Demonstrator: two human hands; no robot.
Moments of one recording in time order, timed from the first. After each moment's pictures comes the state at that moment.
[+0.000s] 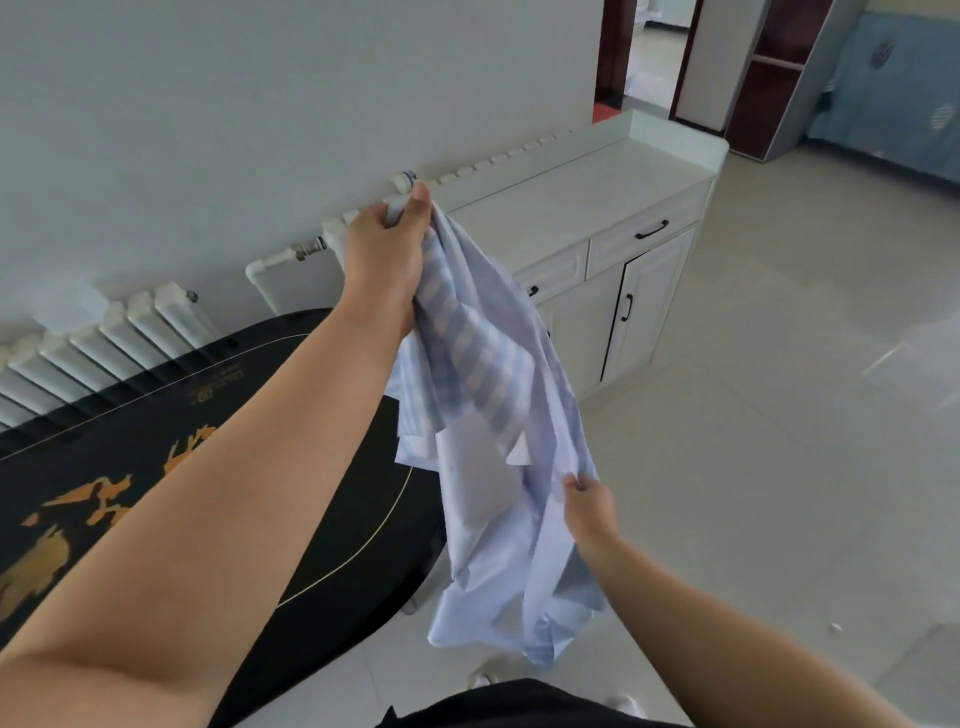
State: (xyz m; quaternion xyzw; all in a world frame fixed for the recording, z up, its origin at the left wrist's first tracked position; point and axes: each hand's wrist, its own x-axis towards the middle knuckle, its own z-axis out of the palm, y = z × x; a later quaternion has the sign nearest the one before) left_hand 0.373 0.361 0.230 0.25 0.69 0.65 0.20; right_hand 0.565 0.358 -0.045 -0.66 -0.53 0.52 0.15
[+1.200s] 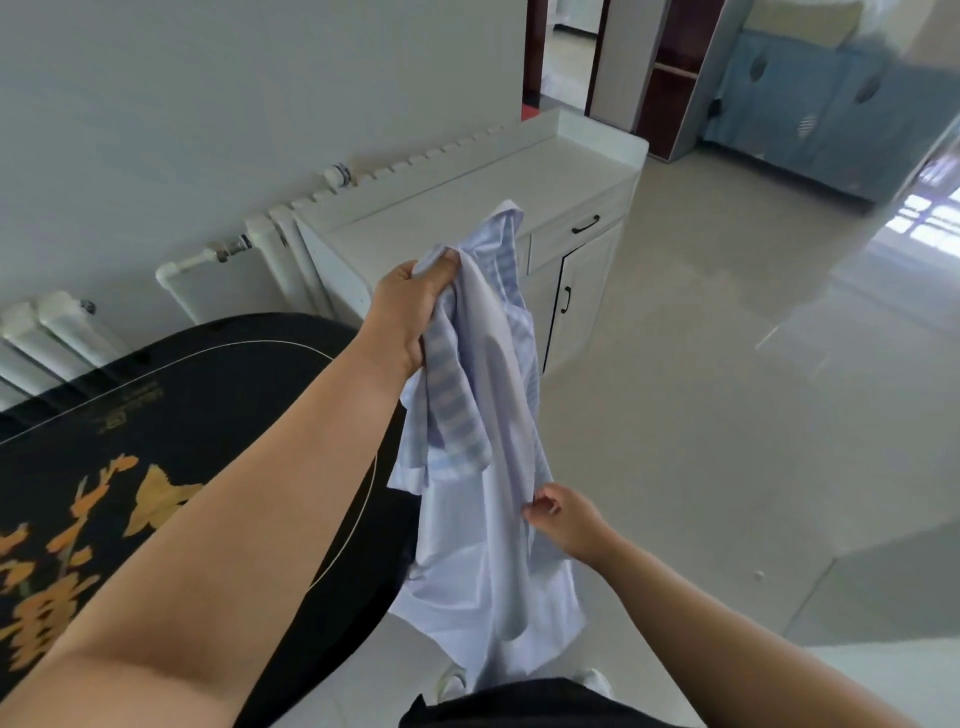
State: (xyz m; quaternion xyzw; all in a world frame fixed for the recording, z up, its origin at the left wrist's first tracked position) left_hand 0.376 0.369 0.178 0.27 0.64 0.58 0.42; right_hand 0.588 0.338 -0.026 -0.53 -0.70 0.48 0.04
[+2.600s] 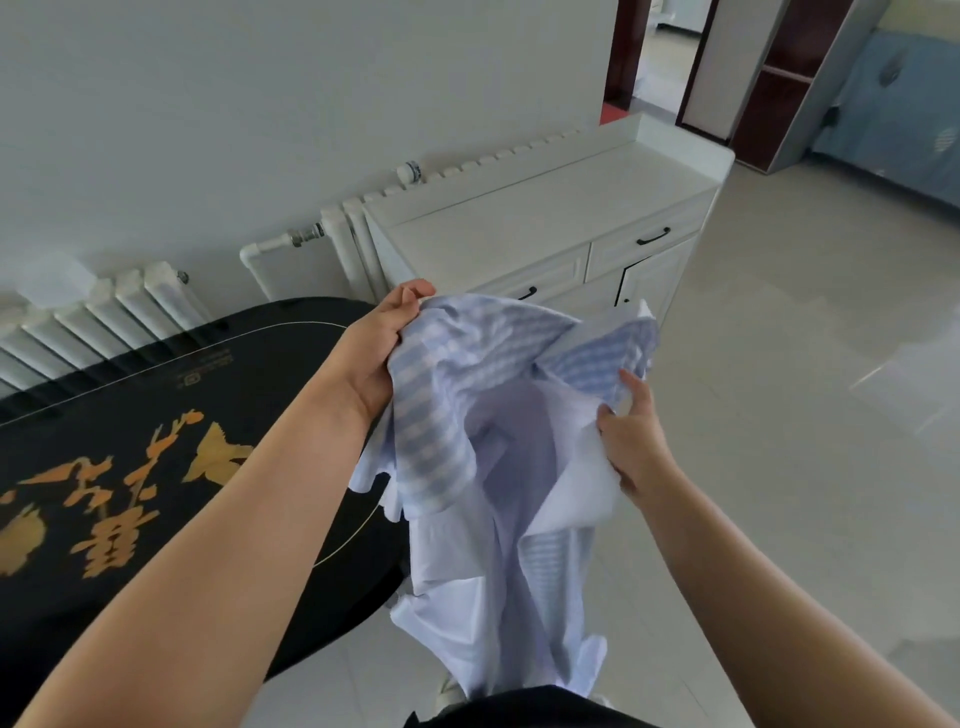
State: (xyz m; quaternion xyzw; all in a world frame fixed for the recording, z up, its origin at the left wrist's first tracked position) left_hand 0.364 0.323 0.171 0.19 0.52 0.67 0.50; right_hand 0.591 0.408 0.077 -0.58 -0.54 0.56 0.25
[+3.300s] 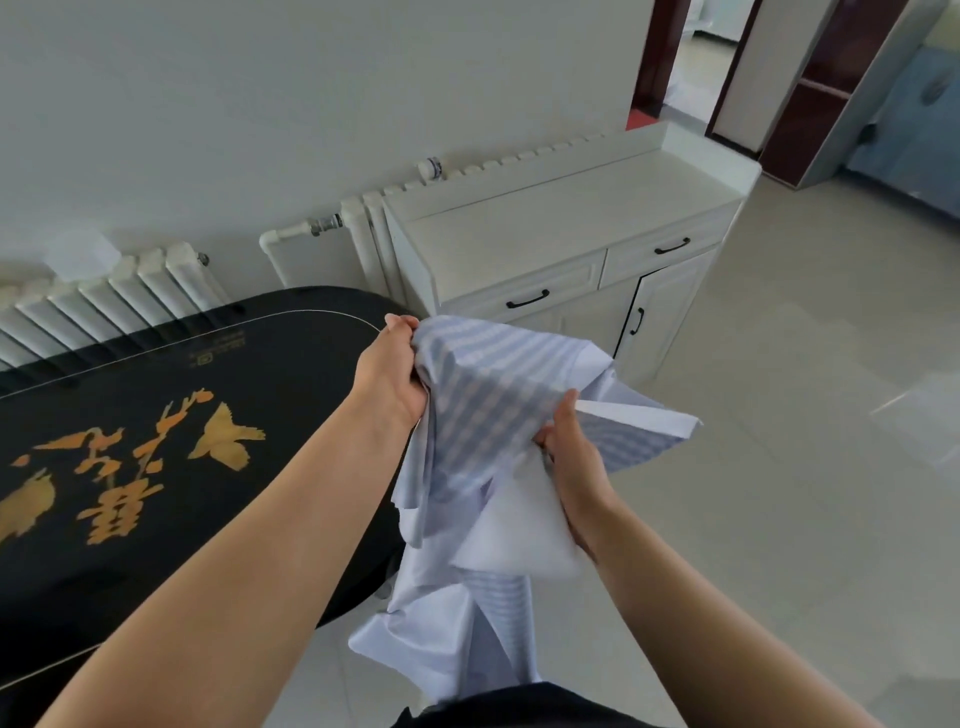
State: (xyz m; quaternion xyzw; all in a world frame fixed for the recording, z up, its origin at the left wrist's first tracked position) left_hand 0.393 0.328 0.159 -0.05 0.56 0.73 0.39; right_hand 0.568 0.357 0.101 -0.42 -0.48 0.75 0.18
